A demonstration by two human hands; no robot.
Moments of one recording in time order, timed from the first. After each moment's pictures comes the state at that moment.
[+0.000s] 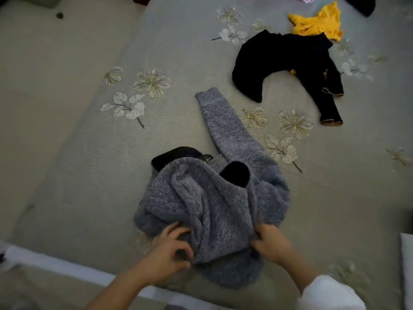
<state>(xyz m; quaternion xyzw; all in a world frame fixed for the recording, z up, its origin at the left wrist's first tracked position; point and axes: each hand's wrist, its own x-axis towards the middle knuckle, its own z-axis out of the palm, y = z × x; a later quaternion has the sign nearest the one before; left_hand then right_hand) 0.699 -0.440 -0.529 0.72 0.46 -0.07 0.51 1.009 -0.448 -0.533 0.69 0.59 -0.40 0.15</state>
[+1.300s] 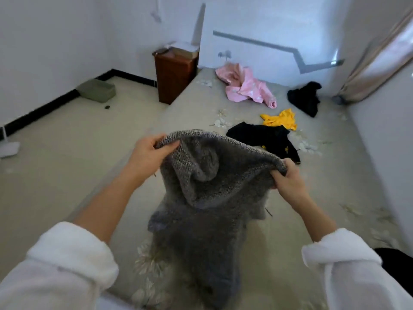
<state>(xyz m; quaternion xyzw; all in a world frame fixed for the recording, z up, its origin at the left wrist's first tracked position) 0.720 -0.371 -0.213 0.58 0.51 0.46 0.44 1.041 -0.395 -0.251 0.70 0.52 -0.29 -0.39</state>
